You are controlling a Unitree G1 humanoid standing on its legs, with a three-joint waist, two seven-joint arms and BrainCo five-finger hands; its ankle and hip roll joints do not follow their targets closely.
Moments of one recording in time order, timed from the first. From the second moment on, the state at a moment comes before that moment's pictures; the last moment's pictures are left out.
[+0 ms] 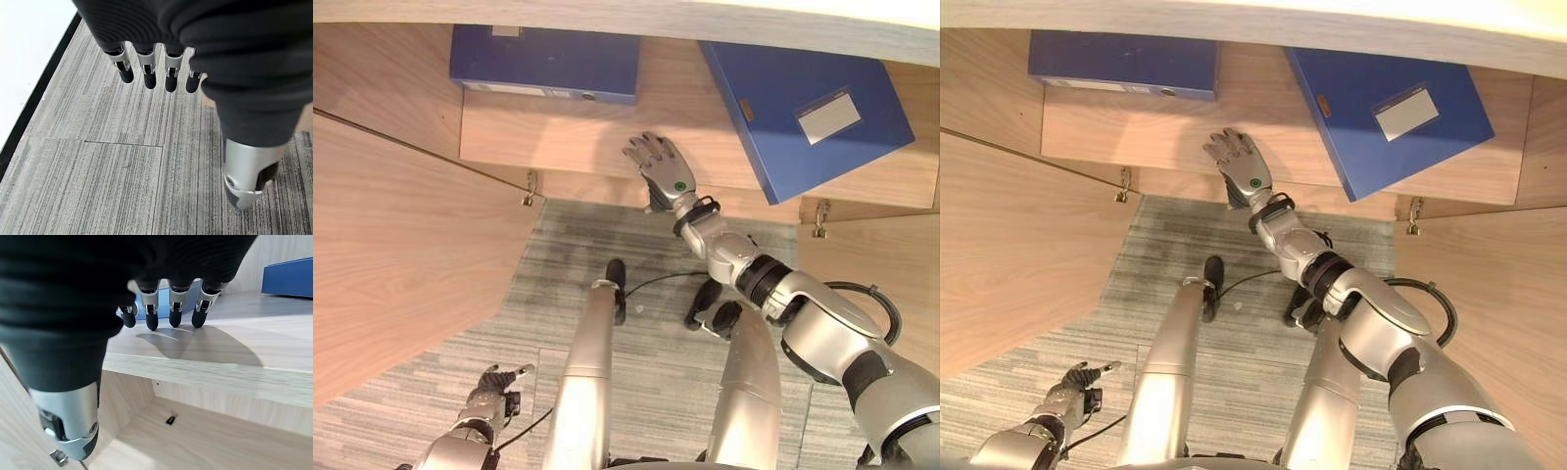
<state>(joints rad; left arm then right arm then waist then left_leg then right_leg) -0.30 0.37 -0.12 1.34 -0.30 0.00 0.20 -1.07 -0.33 0.93 0.79 -0.71 0.15 -0.46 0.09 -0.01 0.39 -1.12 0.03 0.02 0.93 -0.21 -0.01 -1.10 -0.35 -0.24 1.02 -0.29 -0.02</state>
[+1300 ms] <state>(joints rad) -0.35 0.38 -0.12 1.33 -0.30 0.03 0.21 -0.77 -0.43 0.57 0.62 -0.52 0.09 -0.61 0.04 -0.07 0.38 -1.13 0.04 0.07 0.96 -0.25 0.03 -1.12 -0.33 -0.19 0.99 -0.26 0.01</state>
